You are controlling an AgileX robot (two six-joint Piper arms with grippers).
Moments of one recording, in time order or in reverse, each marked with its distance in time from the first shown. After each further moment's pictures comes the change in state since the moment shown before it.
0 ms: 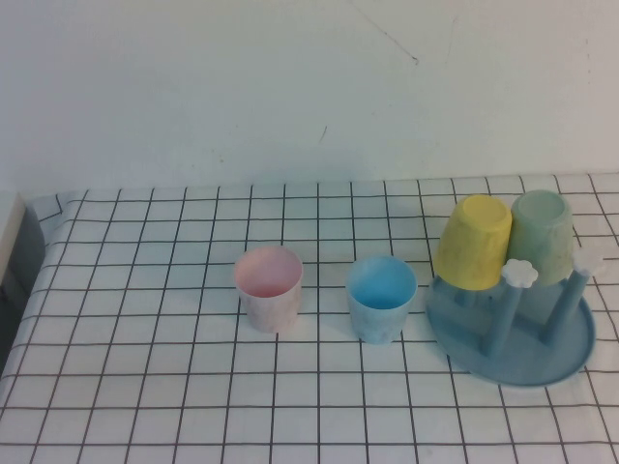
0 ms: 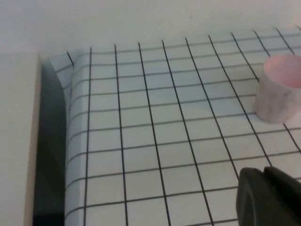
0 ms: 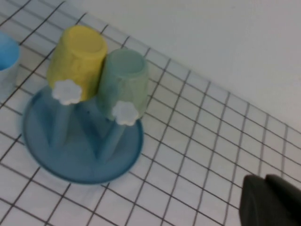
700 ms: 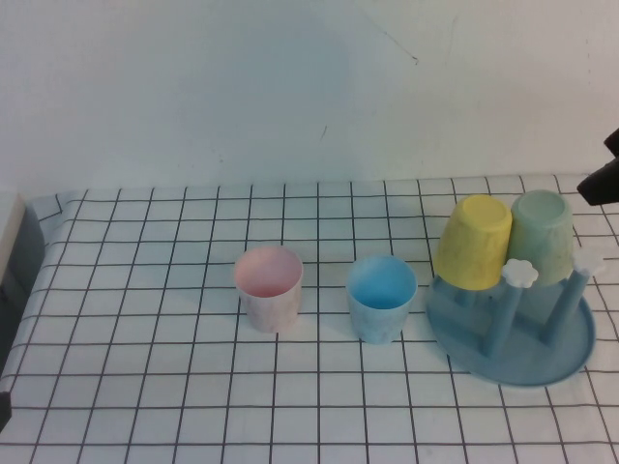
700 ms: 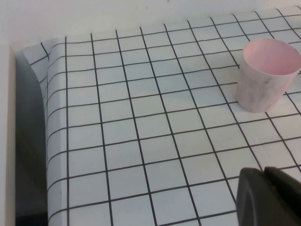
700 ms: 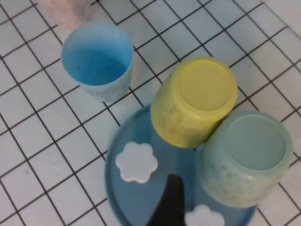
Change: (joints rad) right arm 0.006 0.873 -0.550 0.409 0.289 -0.500; left arm 0.000 0.037 0.000 -0.099 0.014 0.105
